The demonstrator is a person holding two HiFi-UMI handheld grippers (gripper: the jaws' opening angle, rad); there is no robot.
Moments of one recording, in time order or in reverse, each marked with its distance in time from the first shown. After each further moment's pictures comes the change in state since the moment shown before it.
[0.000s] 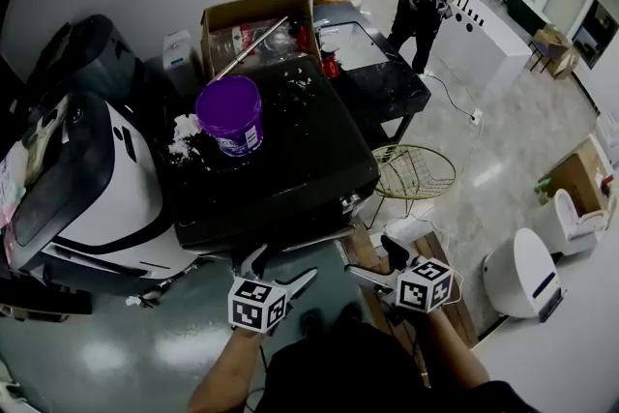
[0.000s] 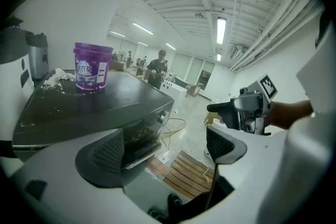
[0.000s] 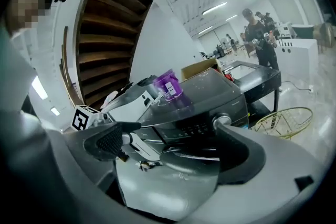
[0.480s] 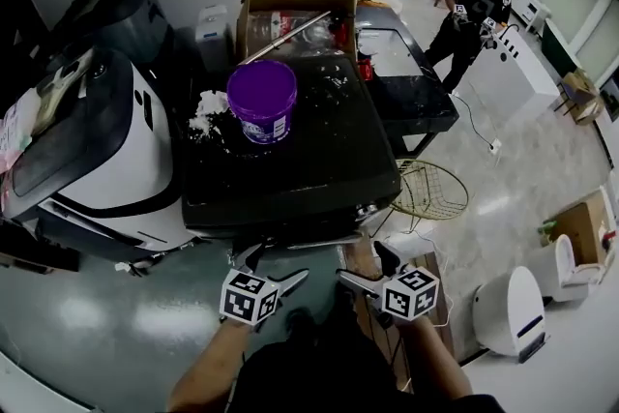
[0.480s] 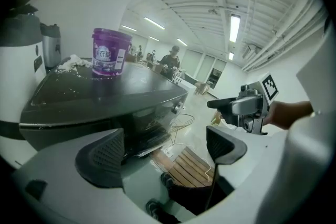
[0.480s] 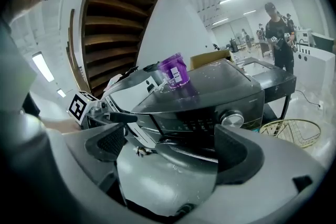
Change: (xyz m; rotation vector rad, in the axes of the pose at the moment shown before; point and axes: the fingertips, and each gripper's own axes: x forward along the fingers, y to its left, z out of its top) left arm 0.000 0.039 -0.031 -0.086 0.043 0.065; right arm 0.051 -0.007 -0.022 -0.124 0.113 0.038
